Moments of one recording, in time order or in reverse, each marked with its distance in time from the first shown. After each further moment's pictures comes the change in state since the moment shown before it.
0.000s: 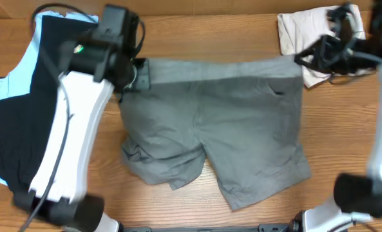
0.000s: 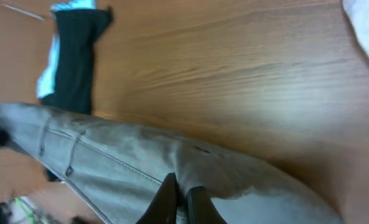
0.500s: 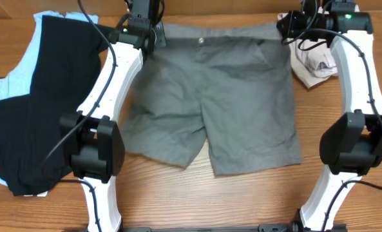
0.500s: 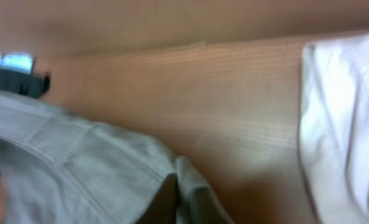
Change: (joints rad) left arm 0.025 0.403 -0.025 0.835 -0.161 -0.004; right arm 0.072 0.333 -0.006 0.658 0.132 0.055
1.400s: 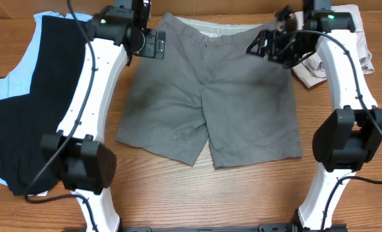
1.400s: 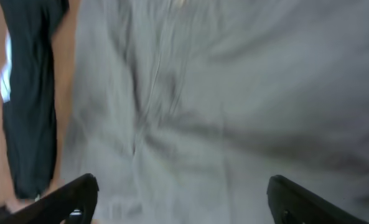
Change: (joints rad) left arm 0.028 -0.123 0.128 -0.472 0.167 0.291; right arm 0.084 0.033 0.003 -0.383 -0.125 0.027
